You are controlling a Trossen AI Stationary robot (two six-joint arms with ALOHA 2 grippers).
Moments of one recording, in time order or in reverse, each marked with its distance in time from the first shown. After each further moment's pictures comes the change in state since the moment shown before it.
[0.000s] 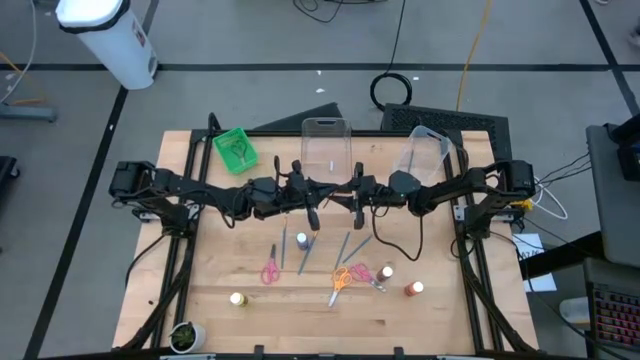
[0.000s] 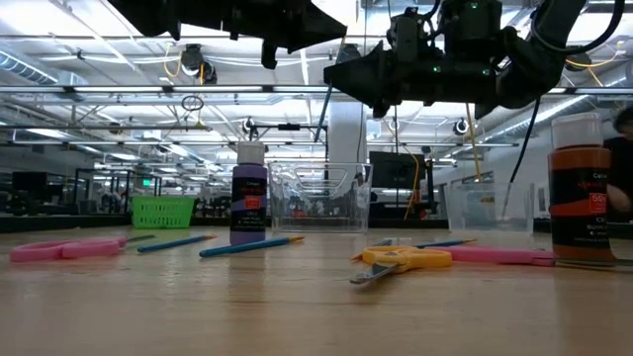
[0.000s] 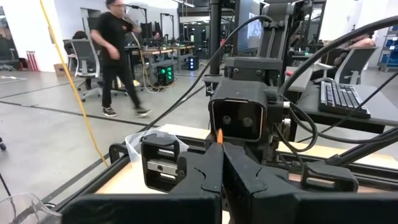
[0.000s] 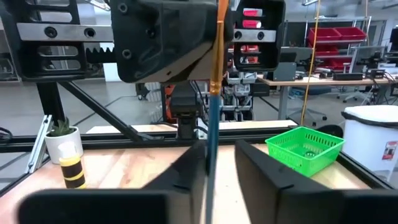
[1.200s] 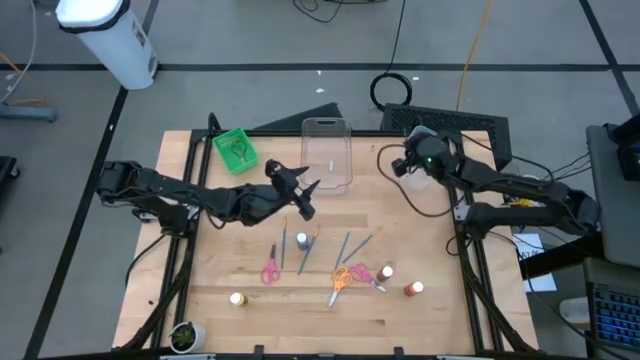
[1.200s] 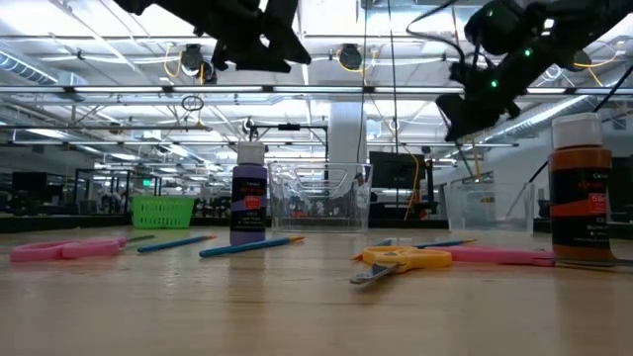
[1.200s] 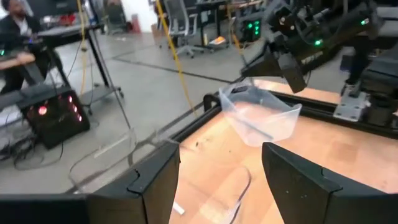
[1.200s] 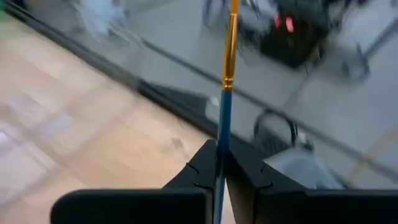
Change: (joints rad) left arm -0.058 -0.111 0.001 -0.385 -0.447 -0.096; right arm -0.383 -0.661 -0.002 -1.336 0.656 0.097
